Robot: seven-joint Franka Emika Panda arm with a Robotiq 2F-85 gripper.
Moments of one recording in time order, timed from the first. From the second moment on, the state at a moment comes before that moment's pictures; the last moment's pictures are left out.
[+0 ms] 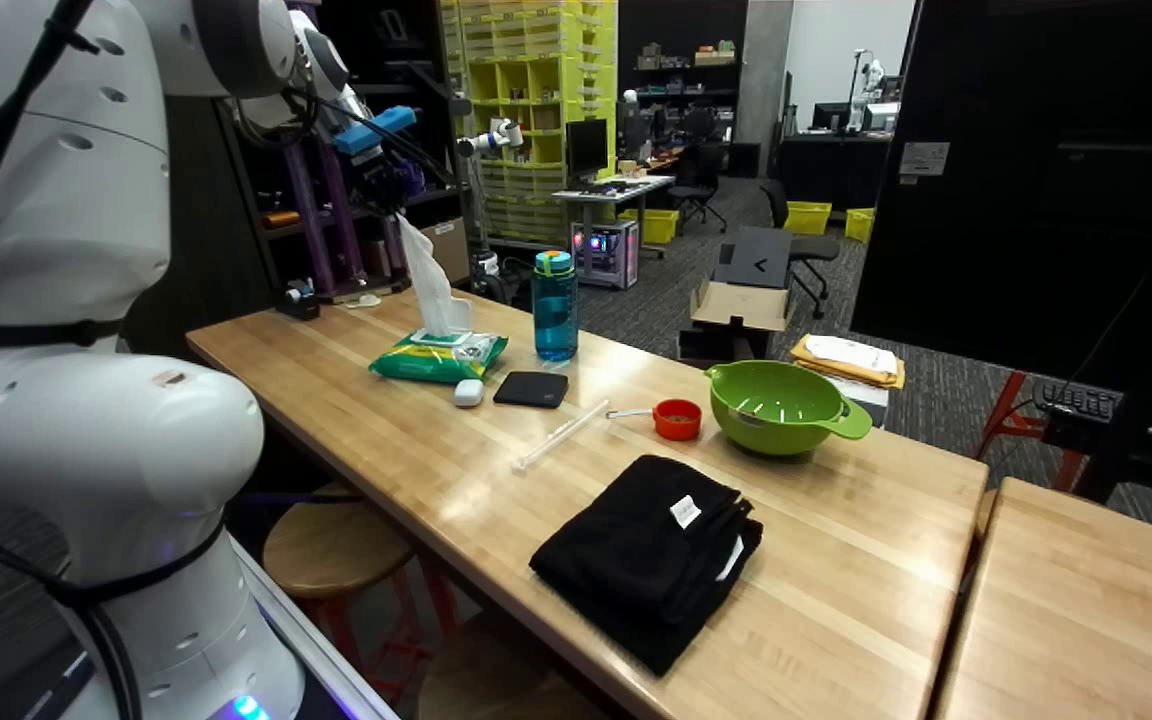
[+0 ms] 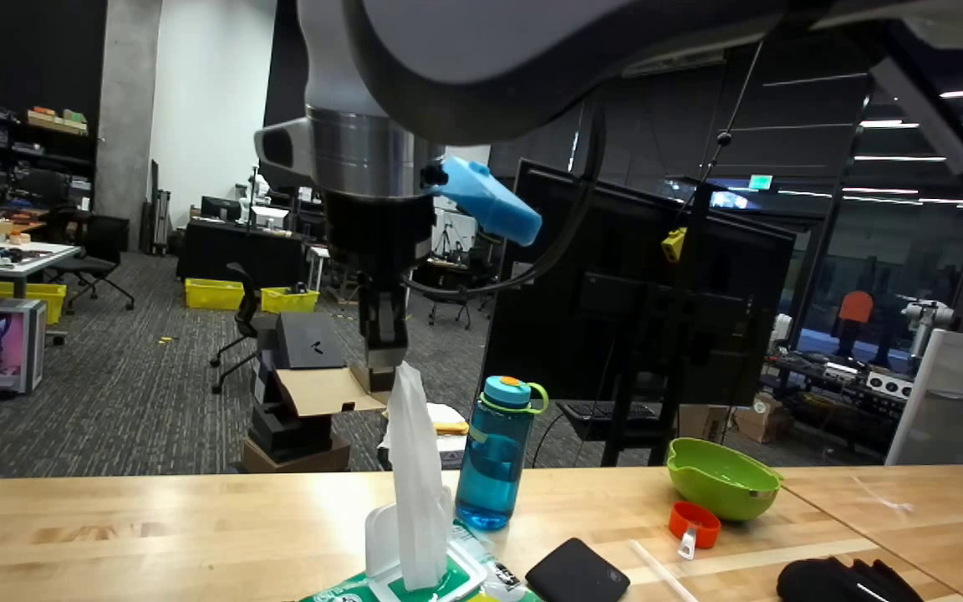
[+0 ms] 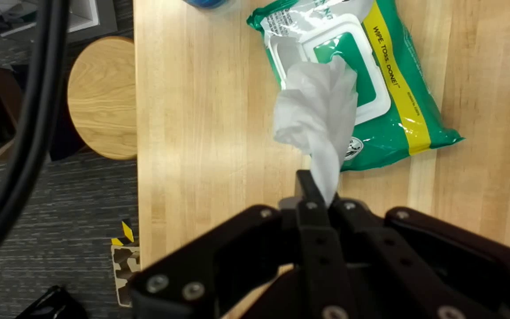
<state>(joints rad) 0.47 0.38 0.33 -1.46 -0.53 1.87 -0.56</state>
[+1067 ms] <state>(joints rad) 0.53 0.37 0.33 -1.40 -0.64 1.79 -0.46</state>
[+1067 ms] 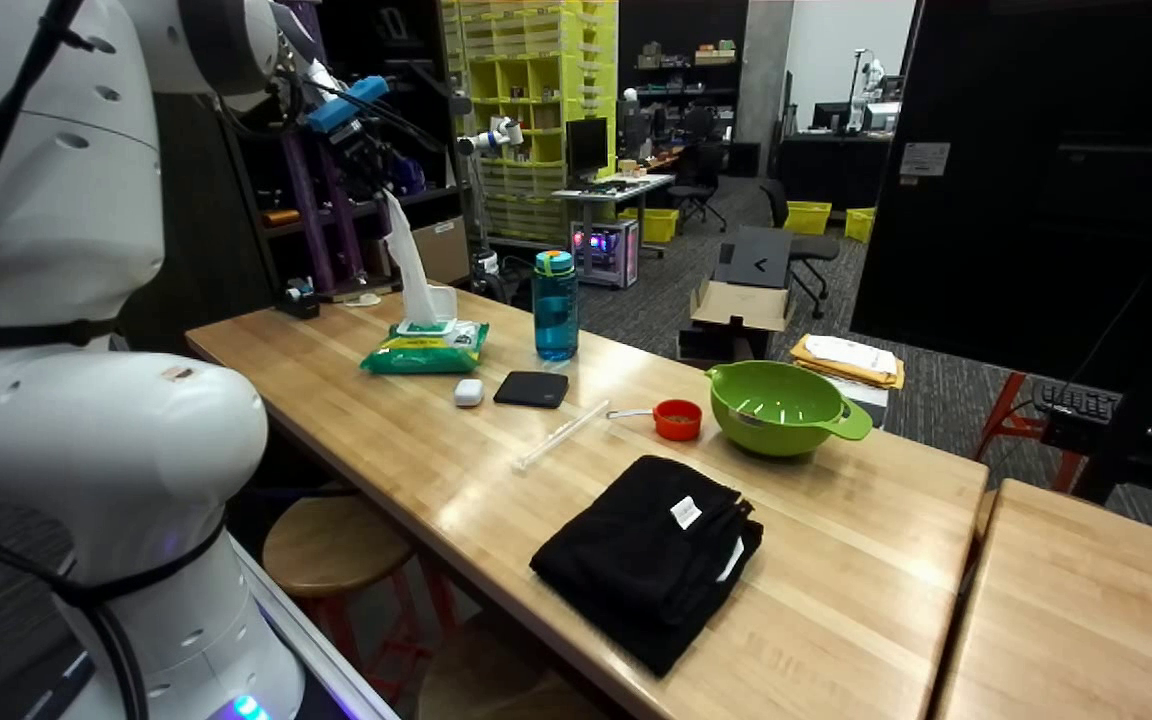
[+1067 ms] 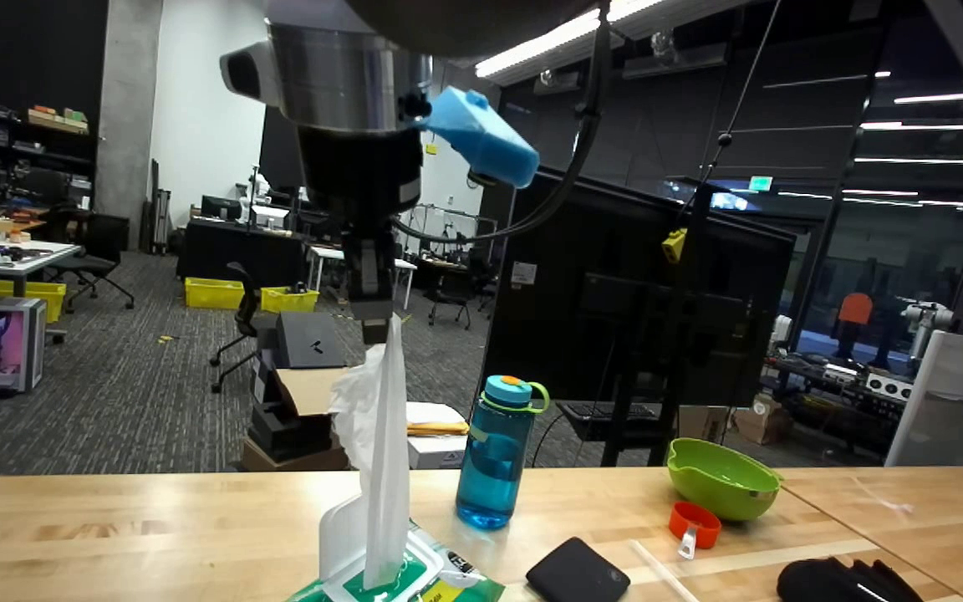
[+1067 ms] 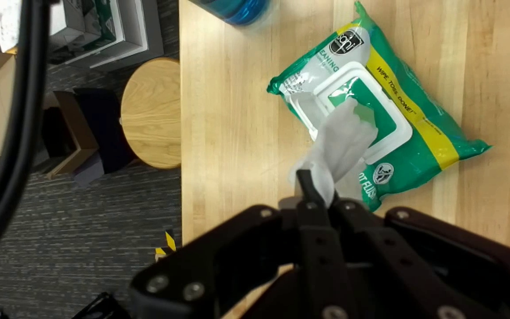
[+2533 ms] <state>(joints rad) 0.59 0.37 0.33 -1.30 -0.76 1.71 -0.41</state>
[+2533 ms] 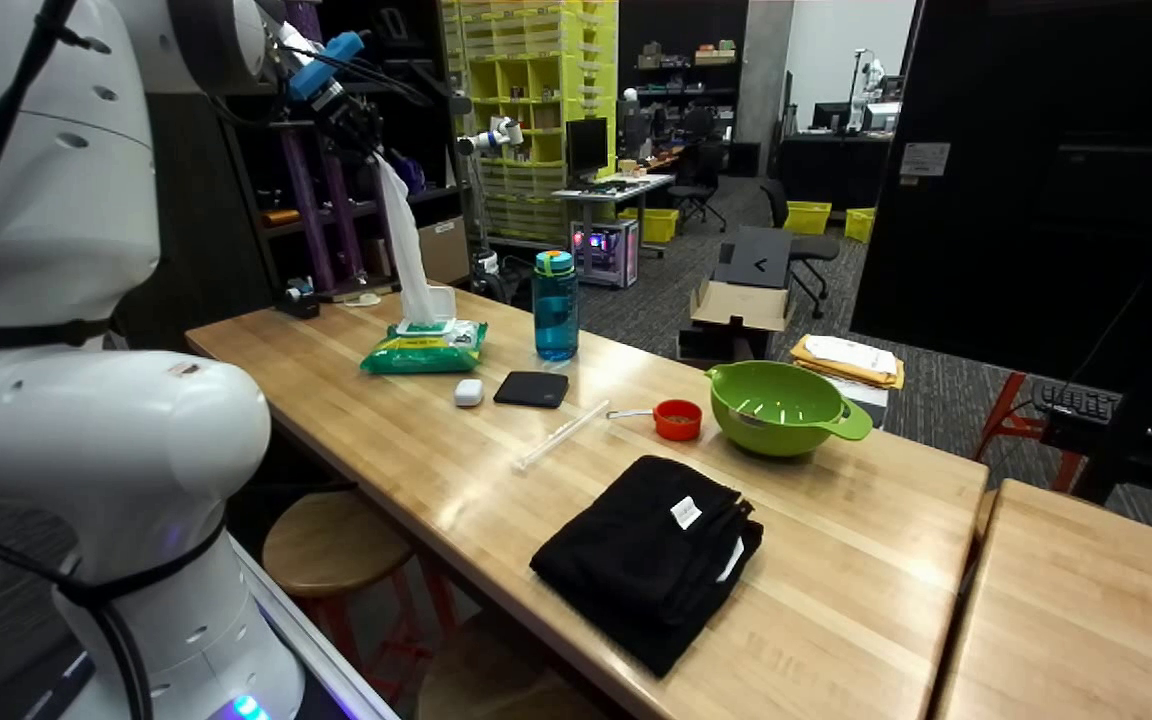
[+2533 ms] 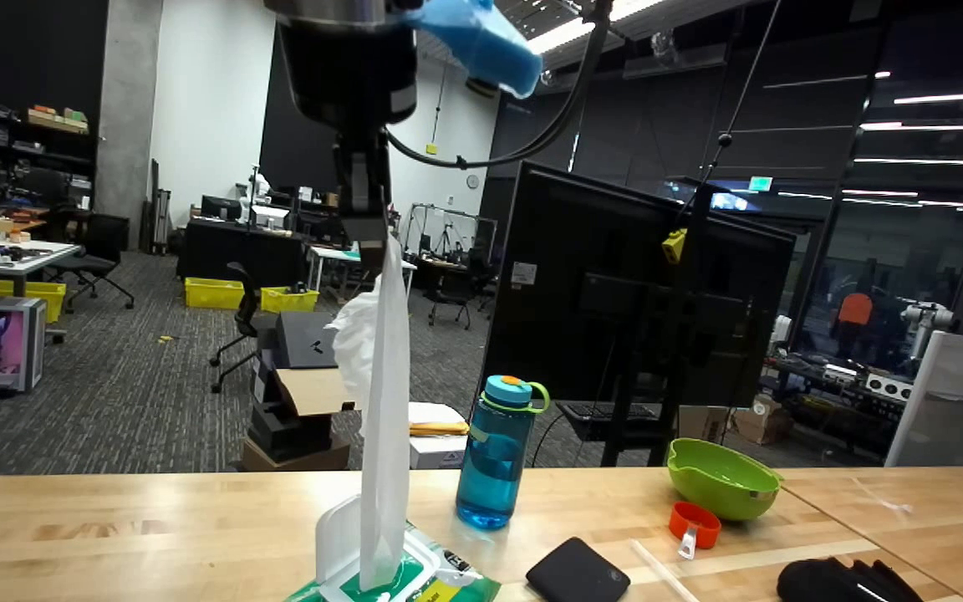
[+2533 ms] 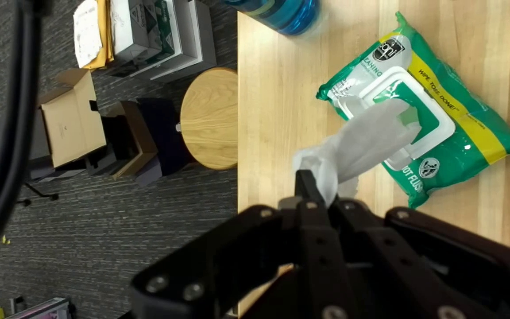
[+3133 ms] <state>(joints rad) 0.64 0.37 0.33 -1.26 -0.83 1.66 -0.40</state>
